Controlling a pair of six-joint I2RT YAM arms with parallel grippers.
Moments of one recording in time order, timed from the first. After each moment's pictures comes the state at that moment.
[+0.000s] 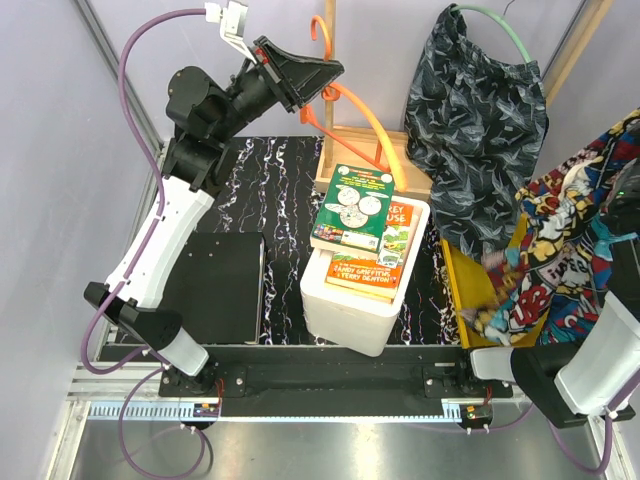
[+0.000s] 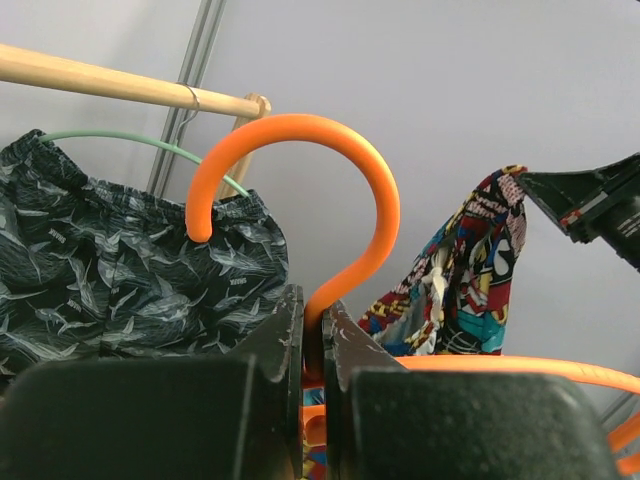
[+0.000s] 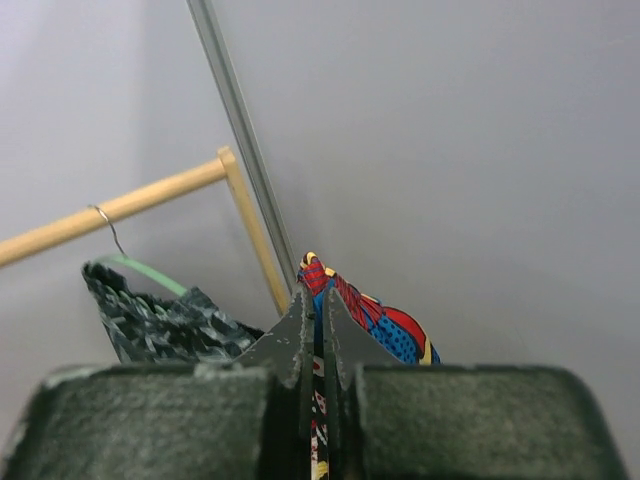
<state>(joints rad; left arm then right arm) -0.50 1.58 1.97 0.11 0.54 -0.75 0.12 1.34 2.59 -0.87 0.77 -0.03</state>
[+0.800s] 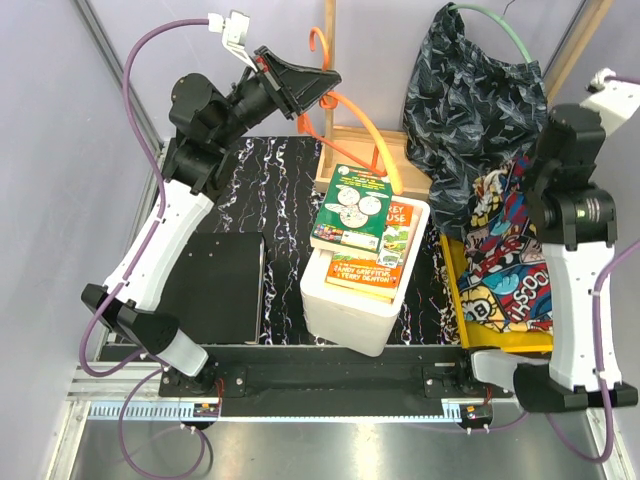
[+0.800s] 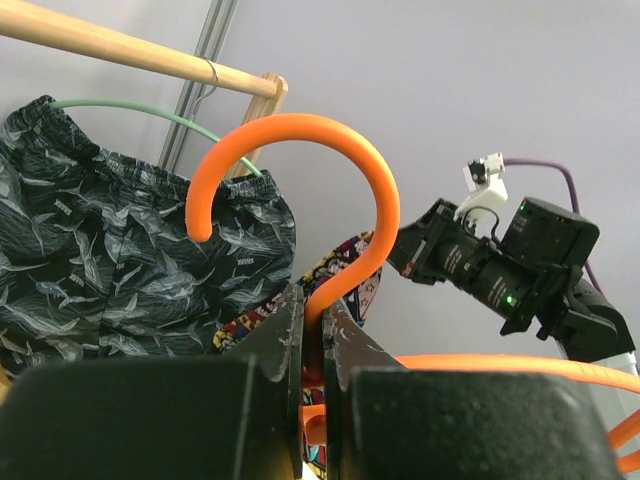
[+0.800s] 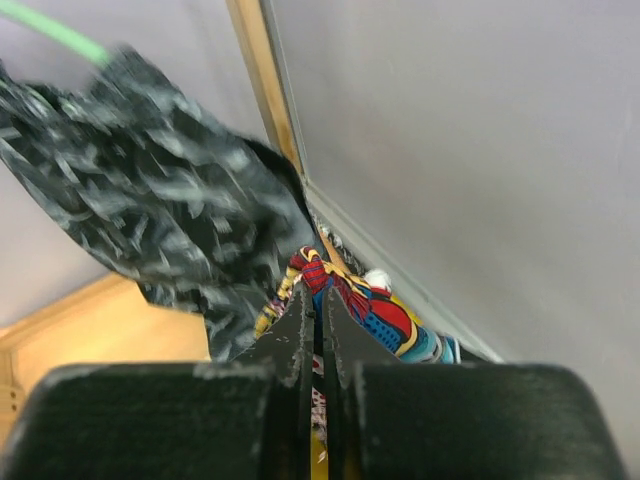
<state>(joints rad) -0.48 1.55 1.88 0.13 0.55 -0.76 0.09 1.24 1.83 -0.75 0.73 0.23</state>
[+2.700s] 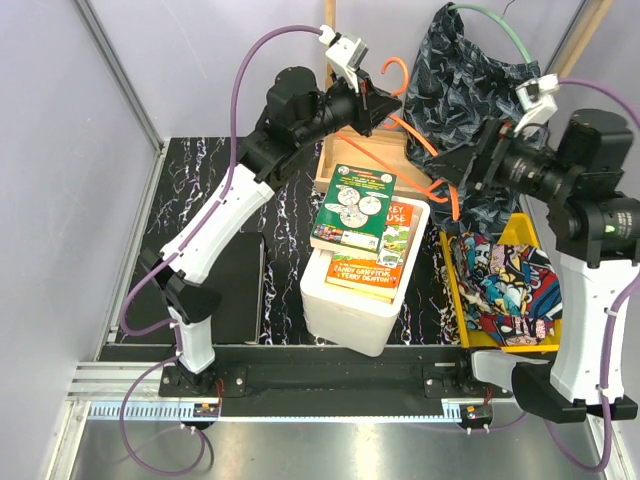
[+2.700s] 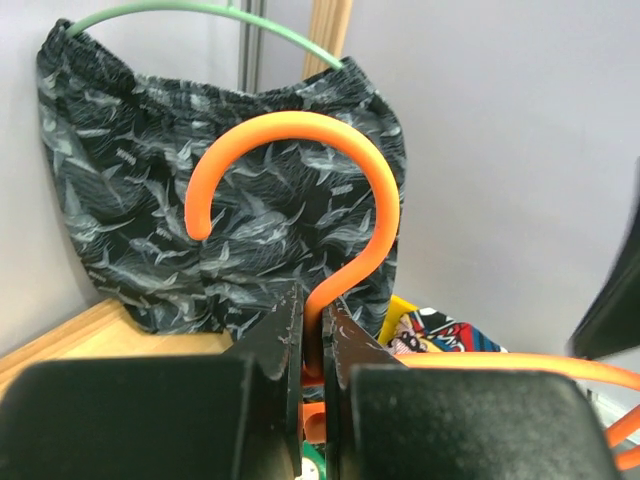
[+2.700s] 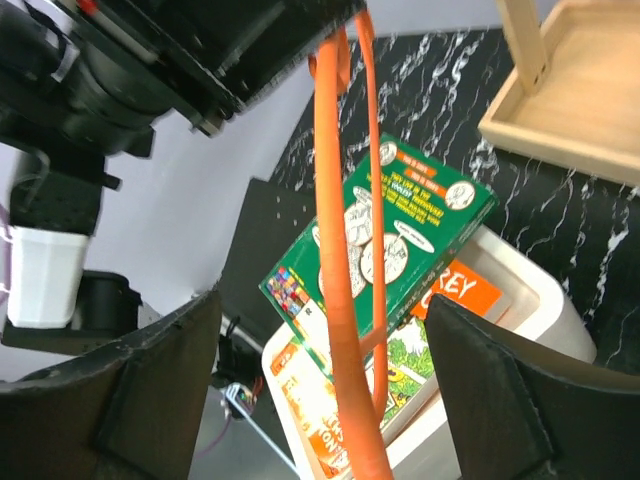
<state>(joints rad) -0.72 1.86 2.24 -0.25 0.31 -0.24 0.05 1.21 1.98 -1.03 -0.67 0.45</state>
